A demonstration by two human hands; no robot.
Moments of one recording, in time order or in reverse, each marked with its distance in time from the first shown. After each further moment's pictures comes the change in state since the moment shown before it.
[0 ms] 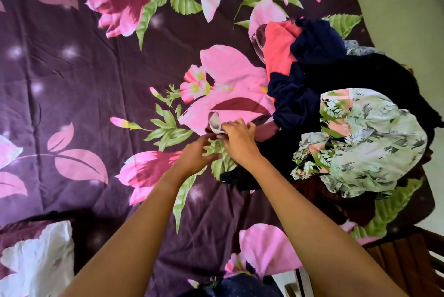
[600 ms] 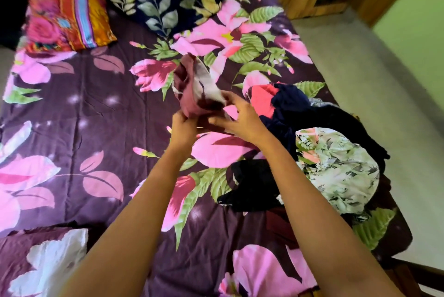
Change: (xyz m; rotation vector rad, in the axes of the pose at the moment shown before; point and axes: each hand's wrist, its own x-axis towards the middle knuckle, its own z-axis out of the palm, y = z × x) left_hand -0.117 0.140 -0.087 -0.892 0.535 0.328; right_hand -0.049 -0.064 -0.169 0.647 0.211 -0.324
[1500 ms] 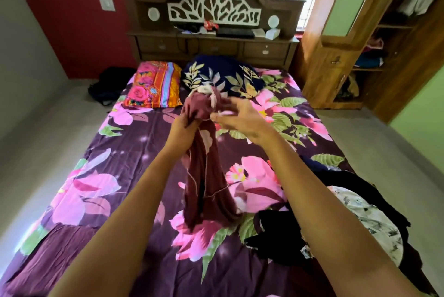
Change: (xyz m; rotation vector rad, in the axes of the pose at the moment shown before) left_hand -0.103 0.132 -0.132 0.349 0.218 0.475; right_hand -0.029 -0.225 0.047 0.308 -0.230 -0.075
